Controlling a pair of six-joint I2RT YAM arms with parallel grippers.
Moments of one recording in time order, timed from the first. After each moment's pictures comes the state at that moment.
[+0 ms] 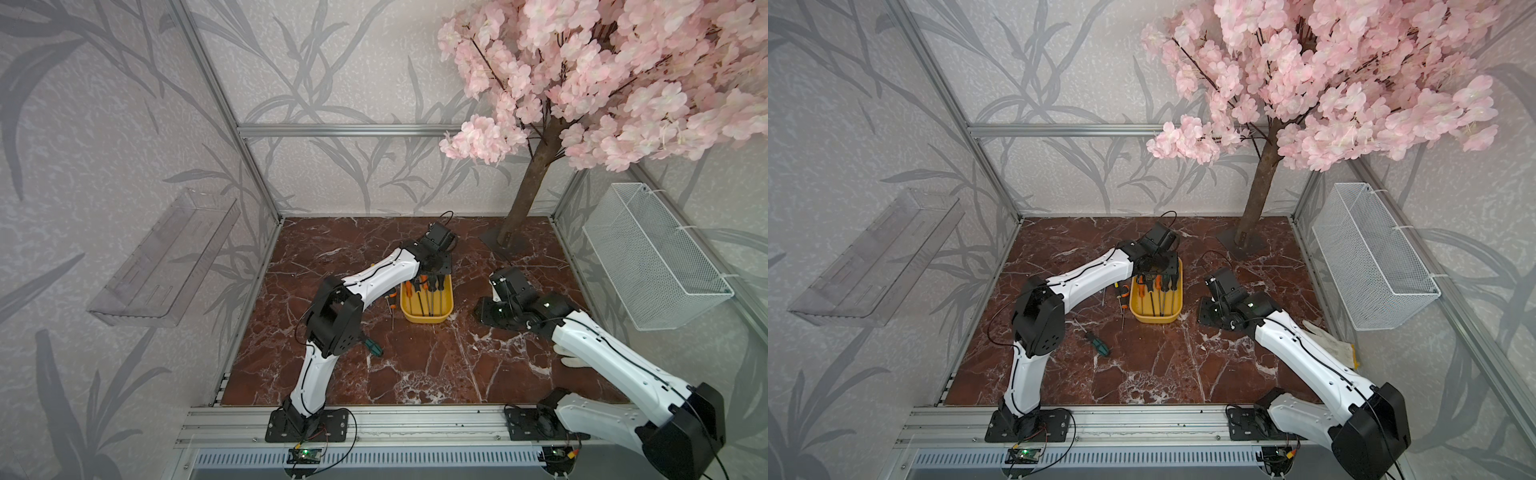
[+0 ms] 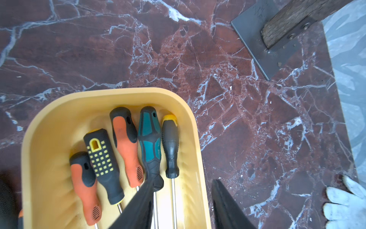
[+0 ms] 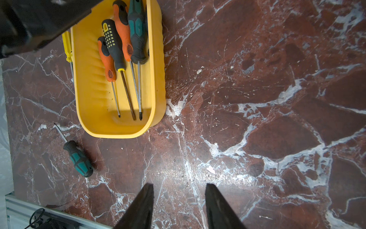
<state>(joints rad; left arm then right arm) -0.73 2.08 1.80 -0.64 -0.10 -0.62 0.56 1.14 0.93 -0.82 -0.02 0.73</state>
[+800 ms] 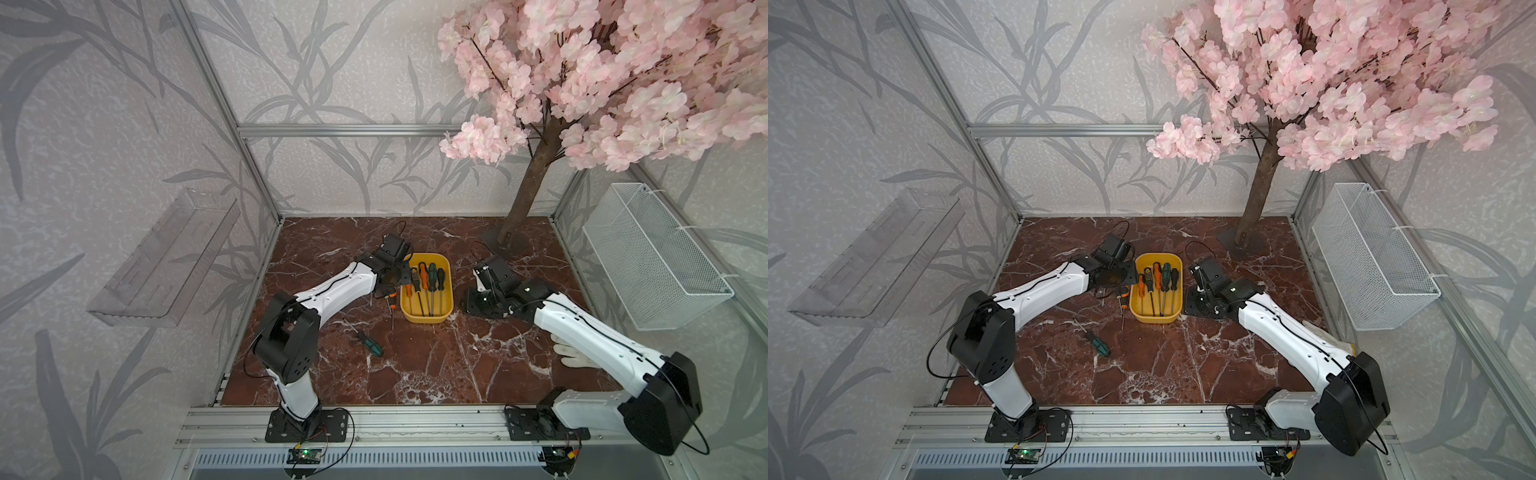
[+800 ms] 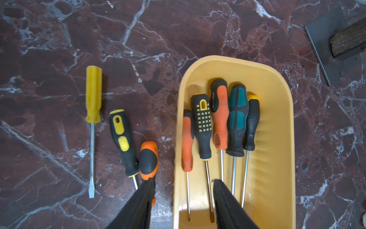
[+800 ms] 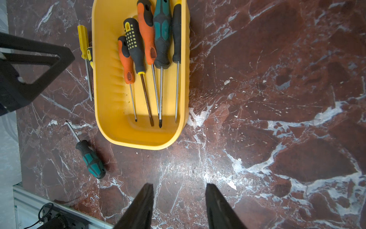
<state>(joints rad) -0.55 1.73 1.29 -0.54 -0.10 -0.64 0.61 1.31 1.05 -0.78 -0.05 0.71</state>
